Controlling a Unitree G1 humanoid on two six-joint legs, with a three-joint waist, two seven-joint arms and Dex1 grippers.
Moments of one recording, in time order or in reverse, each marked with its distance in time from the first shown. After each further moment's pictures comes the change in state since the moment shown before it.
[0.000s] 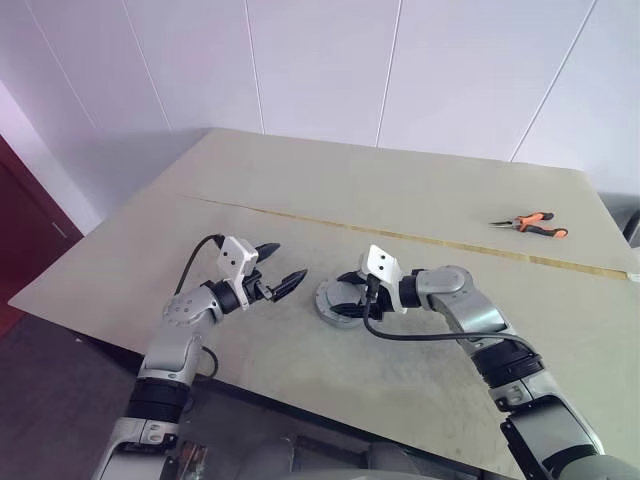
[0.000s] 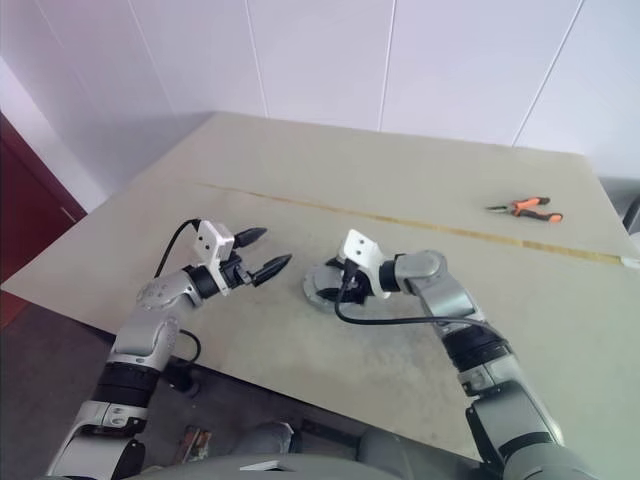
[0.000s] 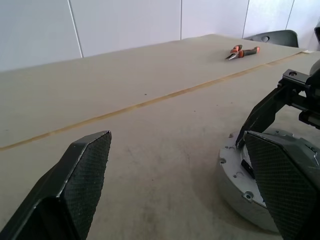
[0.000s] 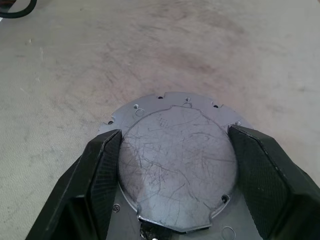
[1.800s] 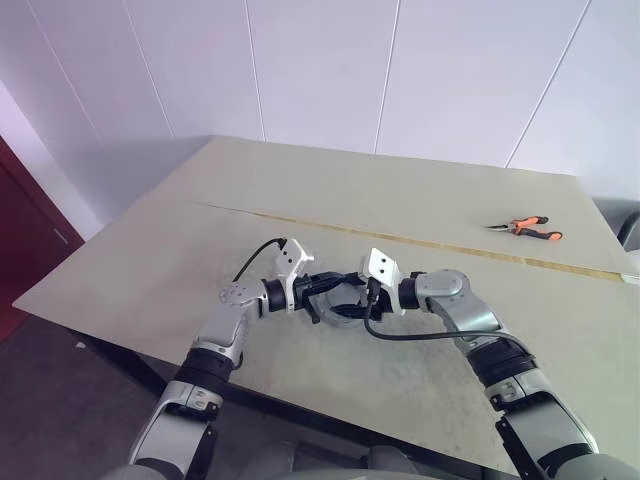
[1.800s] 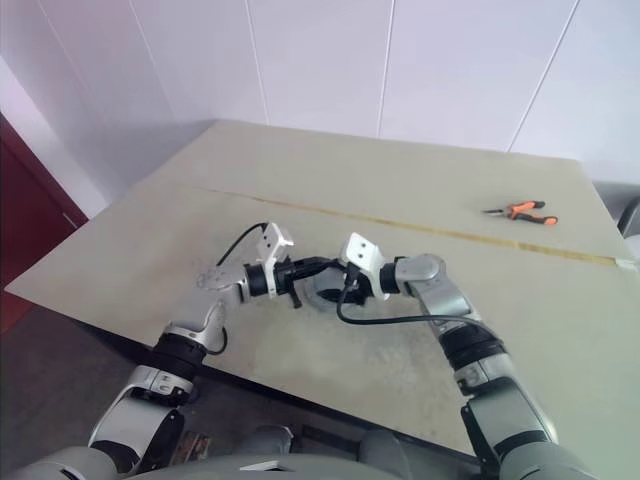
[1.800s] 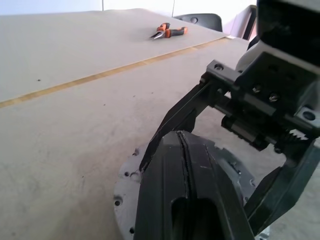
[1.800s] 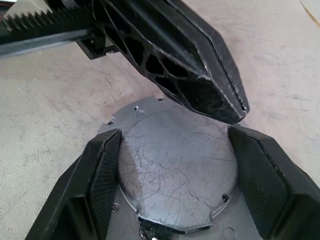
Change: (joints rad) left arm -0.182 -0.149 -0.138 0.214 0.041 0.142 -0.133; right arm -0.009 0.025 -0.005 0.130 -0.003 -0.139 0.001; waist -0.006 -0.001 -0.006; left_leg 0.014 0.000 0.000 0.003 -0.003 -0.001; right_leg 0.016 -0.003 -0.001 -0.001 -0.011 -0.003
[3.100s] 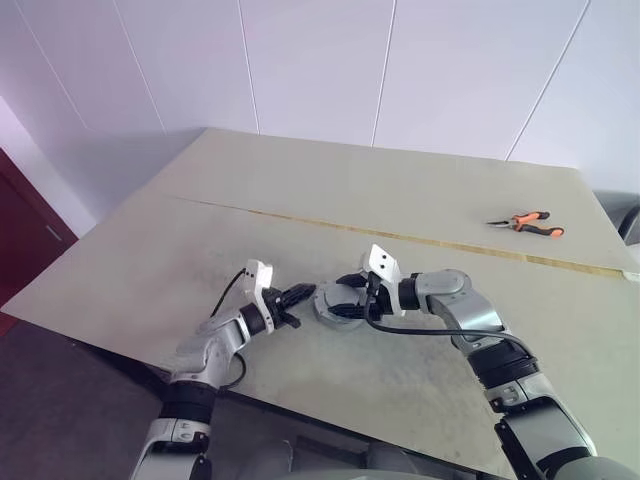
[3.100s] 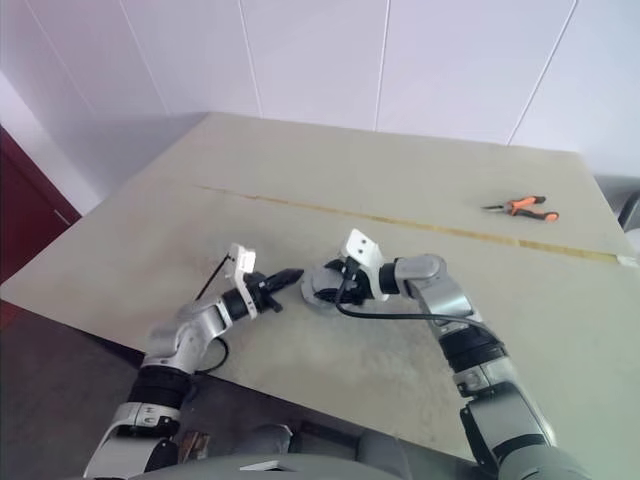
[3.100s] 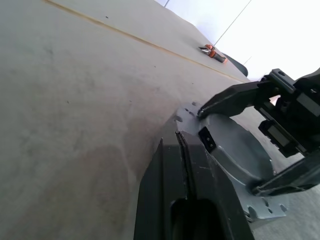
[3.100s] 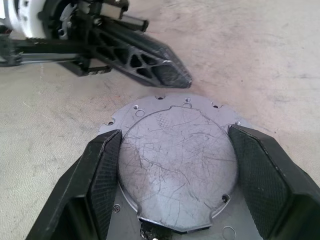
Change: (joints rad) left arm 0.196 -0.037 0.199 -0.116 -0.237 0.281 0.137; right arm 0.017 0.010 -0.035 -0.120 0.033 0.202 0.018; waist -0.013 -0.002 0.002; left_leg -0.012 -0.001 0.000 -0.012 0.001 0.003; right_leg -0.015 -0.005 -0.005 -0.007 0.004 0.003
